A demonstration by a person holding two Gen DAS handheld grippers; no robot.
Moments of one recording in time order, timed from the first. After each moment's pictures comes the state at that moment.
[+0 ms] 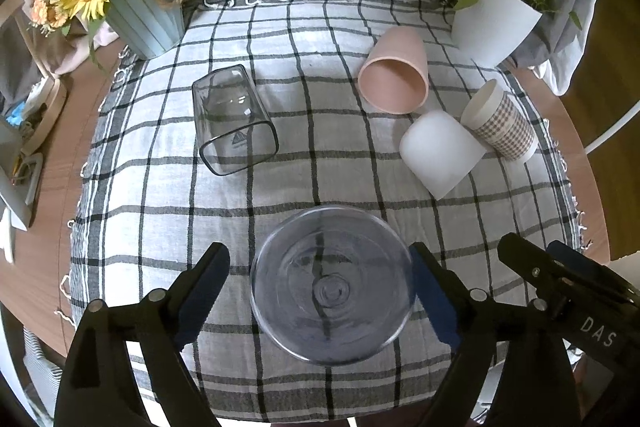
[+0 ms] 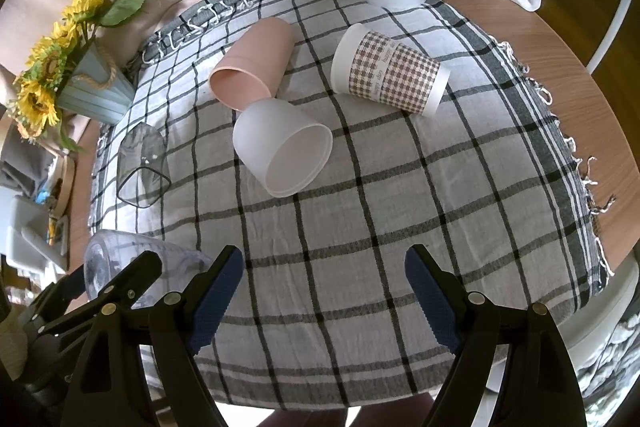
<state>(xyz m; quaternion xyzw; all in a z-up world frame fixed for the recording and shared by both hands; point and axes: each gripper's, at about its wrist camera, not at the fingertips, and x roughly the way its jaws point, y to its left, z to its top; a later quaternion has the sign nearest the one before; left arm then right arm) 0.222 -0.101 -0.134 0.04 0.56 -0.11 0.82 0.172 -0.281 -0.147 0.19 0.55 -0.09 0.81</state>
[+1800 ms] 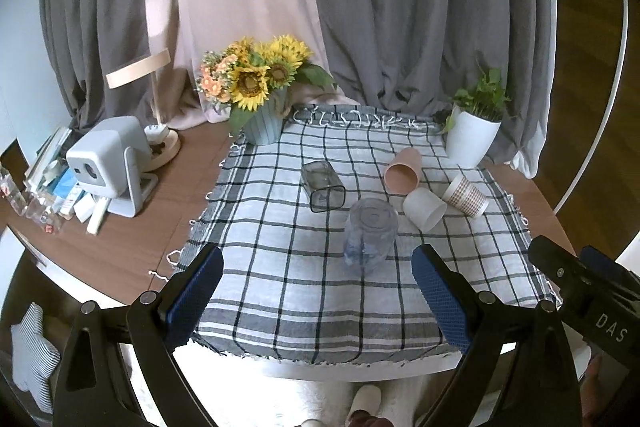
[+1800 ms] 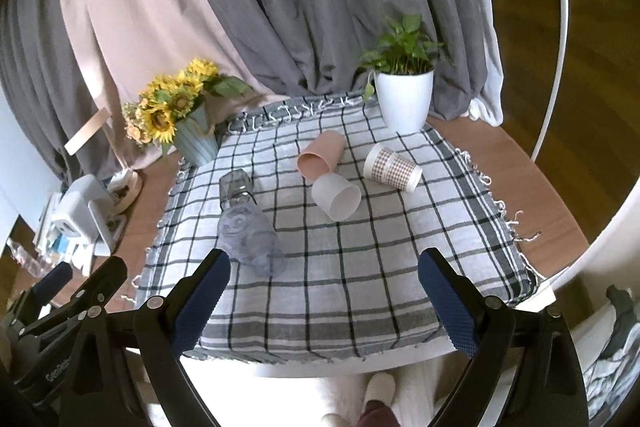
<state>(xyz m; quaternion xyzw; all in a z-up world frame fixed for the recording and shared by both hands) 0.024 -0.015 0.003 0.00 0.35 -0.04 0.94 -0.001 -0.208 -0.005 0.11 0.36 -0.07 0.92</state>
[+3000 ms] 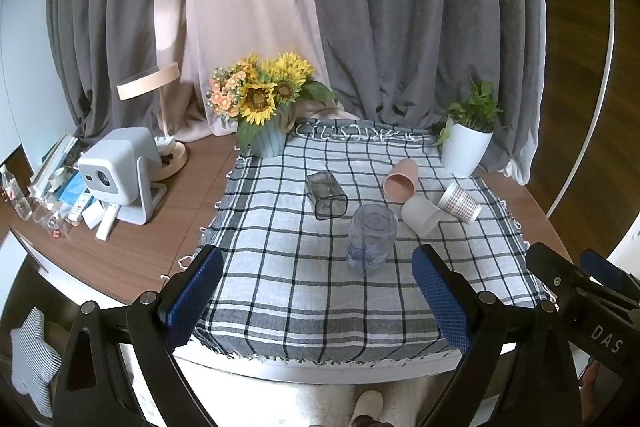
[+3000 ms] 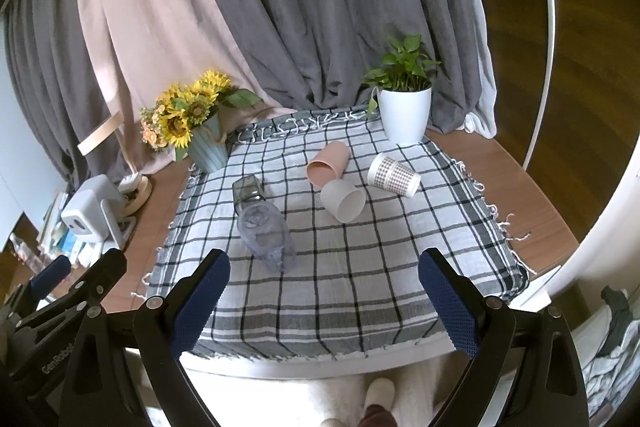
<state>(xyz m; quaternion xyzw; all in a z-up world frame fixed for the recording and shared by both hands) -0.001 -0.002 0.014 0.00 0.33 -0.05 0.94 -0.039 -0.189 0.010 0.10 0.33 -0.07 0.93</state>
